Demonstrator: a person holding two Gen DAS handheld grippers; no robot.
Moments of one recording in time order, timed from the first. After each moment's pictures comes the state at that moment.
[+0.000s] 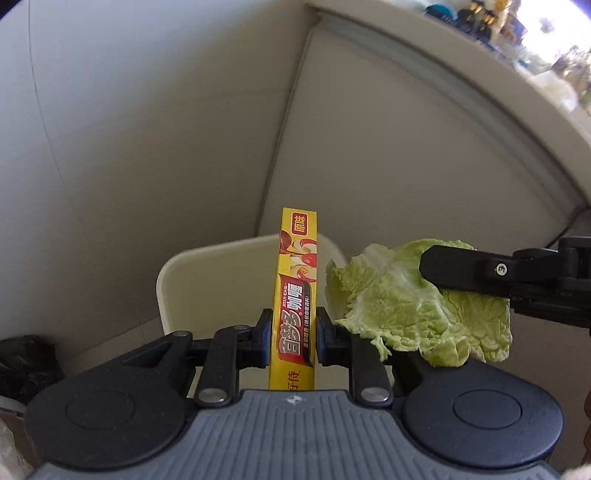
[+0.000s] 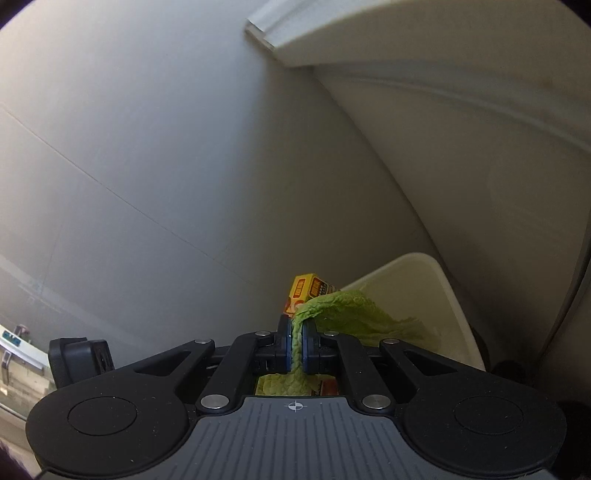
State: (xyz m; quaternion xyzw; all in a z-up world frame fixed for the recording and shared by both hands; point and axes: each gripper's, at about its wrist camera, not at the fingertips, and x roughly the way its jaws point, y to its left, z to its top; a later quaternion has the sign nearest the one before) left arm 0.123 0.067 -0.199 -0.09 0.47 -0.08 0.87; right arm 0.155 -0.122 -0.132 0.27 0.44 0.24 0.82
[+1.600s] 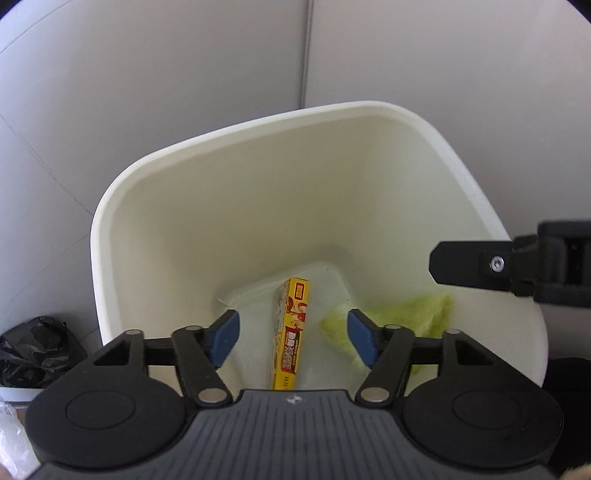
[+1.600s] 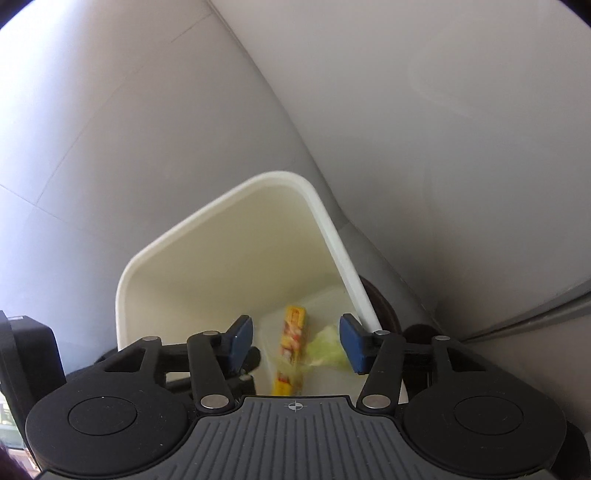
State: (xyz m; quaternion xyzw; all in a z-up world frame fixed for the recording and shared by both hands) left arm 0.211 0.029 -0.243 0.00 0.57 -0.03 0.82; right arm 0.226 -0.078 -0.236 0.17 0.55 0.11 0.81
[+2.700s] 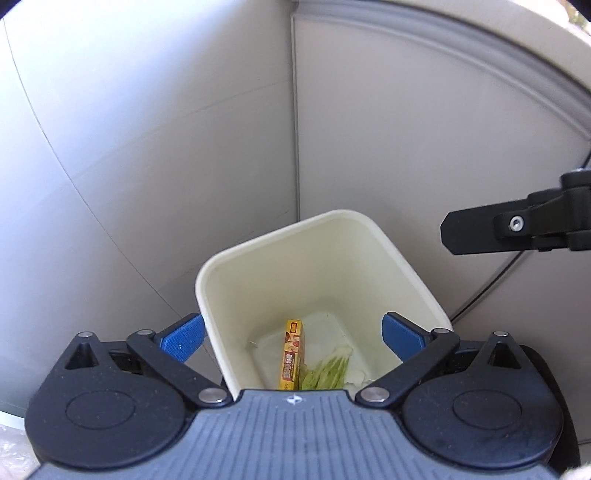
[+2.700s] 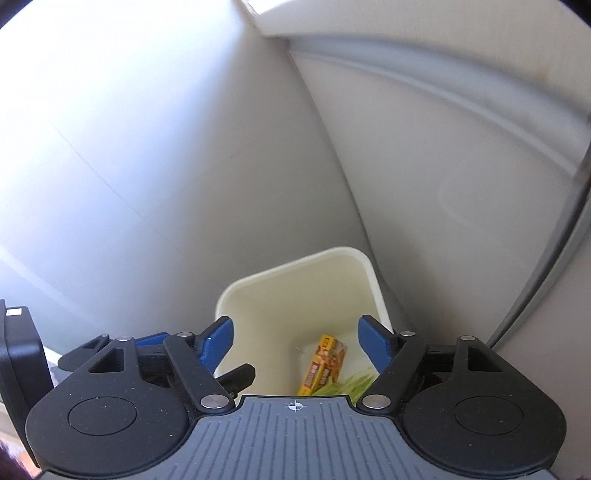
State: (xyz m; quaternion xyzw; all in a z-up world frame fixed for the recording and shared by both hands) left arm 0.118 0.023 -0.079 0.04 0.46 -0.04 0.88; right arm 0.148 -0.100 -0.086 0.13 0.45 0.20 0.86
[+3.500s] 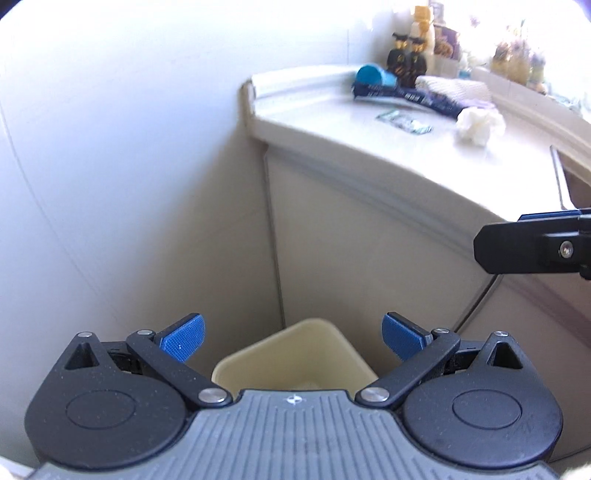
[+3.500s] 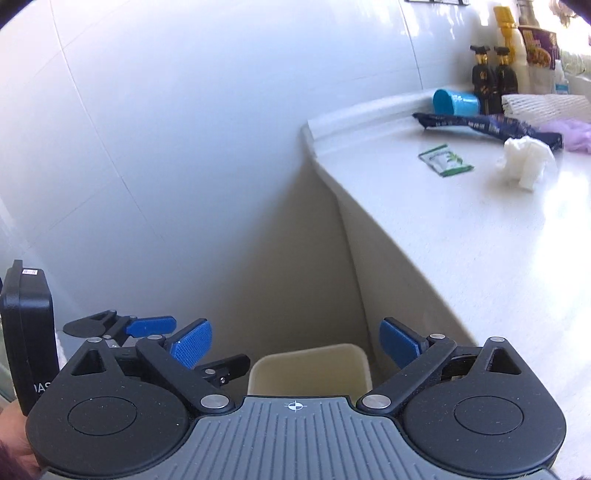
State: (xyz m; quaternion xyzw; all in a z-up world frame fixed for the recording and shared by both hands) left arm 0.116 0.011 0.036 0.06 0.37 -0.08 0.92; right arm 0.110 -0.136 0.039 0.09 0.34 0.21 0.91
